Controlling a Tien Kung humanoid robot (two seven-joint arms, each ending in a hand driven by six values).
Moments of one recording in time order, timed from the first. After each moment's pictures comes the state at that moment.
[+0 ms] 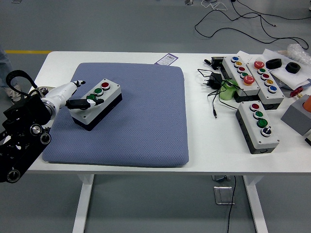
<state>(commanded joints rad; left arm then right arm) -0.58 0.33 -1.03 -1.20 1.88 -0.17 0.48 0.12 -0.03 1.38 0.18 -2.07 -0.18 -0.26</state>
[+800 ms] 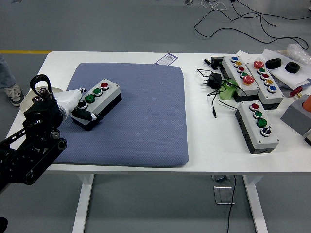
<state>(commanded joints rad) -0.63 0.28 -0.95 -1.12 2.05 -0.20 0.58 0.11 -0.03 1.38 0.18 -2.08 -0.18 -0.26</state>
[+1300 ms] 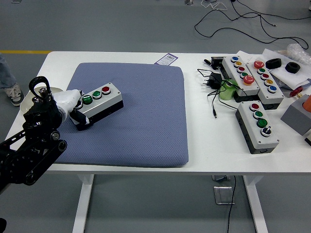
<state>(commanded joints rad) -0.63 0.29 -0.93 -1.11 2.03 -0.11 0.55 0.12 -0.03 1.38 0.18 -2.08 -0.18 -0.26</state>
